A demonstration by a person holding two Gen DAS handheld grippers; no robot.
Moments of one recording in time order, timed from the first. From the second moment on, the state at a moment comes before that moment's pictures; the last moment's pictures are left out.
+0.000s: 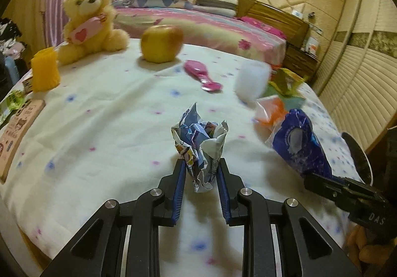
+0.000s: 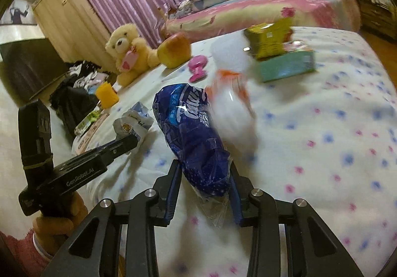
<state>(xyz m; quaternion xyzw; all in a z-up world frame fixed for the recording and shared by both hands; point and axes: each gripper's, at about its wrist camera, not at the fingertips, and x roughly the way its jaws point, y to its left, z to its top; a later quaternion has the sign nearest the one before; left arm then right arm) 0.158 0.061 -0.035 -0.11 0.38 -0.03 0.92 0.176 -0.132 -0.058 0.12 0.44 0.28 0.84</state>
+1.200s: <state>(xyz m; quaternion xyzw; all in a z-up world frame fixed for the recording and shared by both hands) 0.175 -0.109 -0.023 -0.02 0.39 -0.24 0.89 0.130 -0.330 -0.050 0.21 0.40 0.08 0.89</state>
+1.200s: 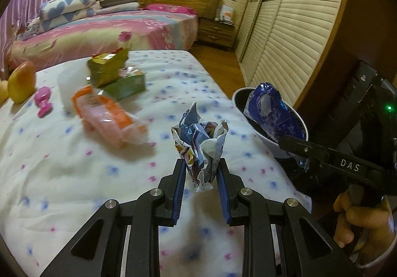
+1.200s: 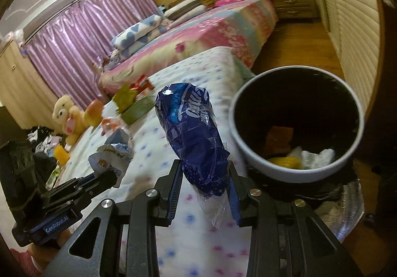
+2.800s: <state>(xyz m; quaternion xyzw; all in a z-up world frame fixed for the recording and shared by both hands) 0.252 -0.248 -0.041 0.02 0.39 -0.29 0.87 0.153 -0.432 -0.070 0.24 0.41 -0.02 0.88</state>
